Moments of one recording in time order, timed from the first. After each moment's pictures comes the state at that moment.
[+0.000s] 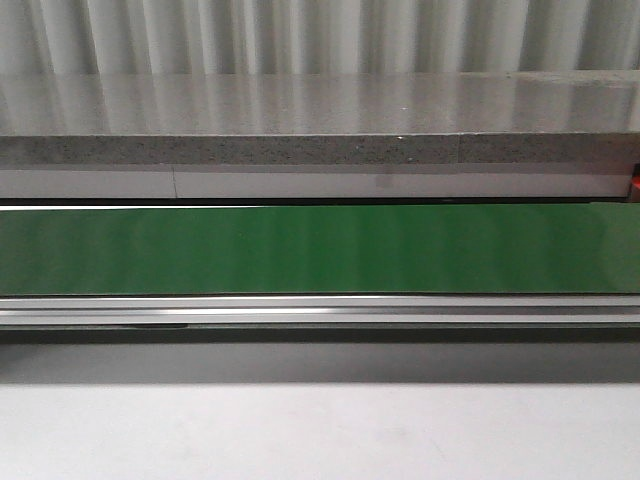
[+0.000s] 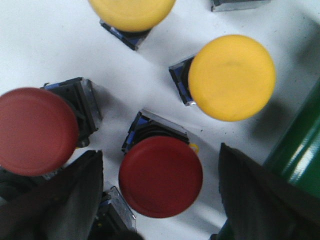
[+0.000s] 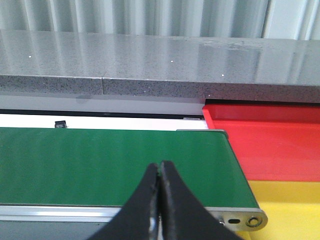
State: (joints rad) left arm 0.41 1.72 -1.11 -0.09 0.81 -0.07; right arm -0.06 -0.01 0.03 0.05 0.08 -0.01
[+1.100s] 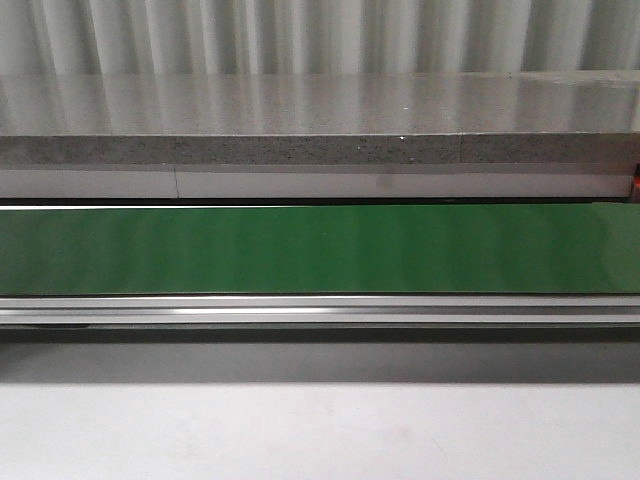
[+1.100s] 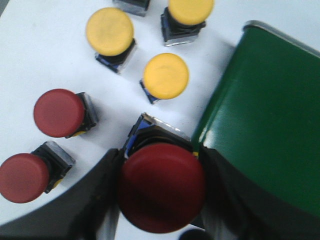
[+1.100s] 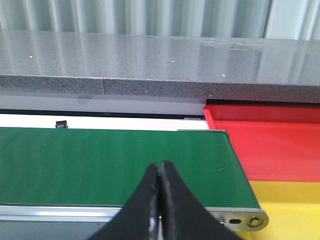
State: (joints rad) left arm 0.34 1.43 -1.11 -0.09 0.89 -0.04; right arm -0.06 -0.01 0.03 0.05 0.08 -0.01
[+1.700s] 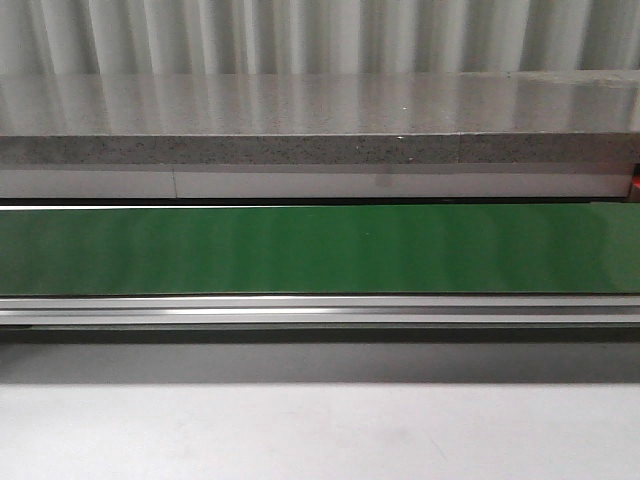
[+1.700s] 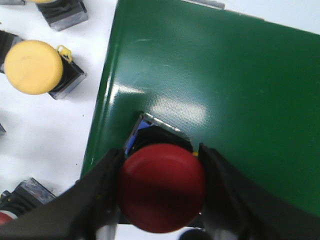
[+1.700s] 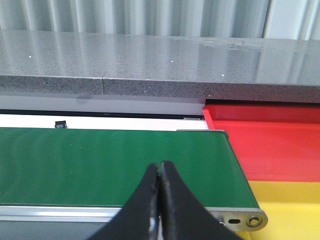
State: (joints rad) left arm 0.13 1.49 -1.11 -0.09 0.89 -0.03; right arm -0.06 -0.01 0.03 0.05 0.08 -0.01
